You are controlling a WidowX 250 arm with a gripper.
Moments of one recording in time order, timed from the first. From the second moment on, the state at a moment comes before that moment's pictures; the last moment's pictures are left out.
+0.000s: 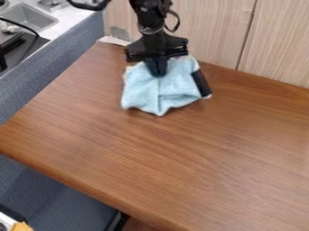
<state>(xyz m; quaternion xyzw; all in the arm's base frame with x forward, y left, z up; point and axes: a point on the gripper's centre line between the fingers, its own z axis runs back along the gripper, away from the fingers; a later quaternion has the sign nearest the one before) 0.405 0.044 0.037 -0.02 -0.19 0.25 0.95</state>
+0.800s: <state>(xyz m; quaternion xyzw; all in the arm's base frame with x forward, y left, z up) 0.404 0.057 0.011 0.00 -0.17 0.32 0.93</state>
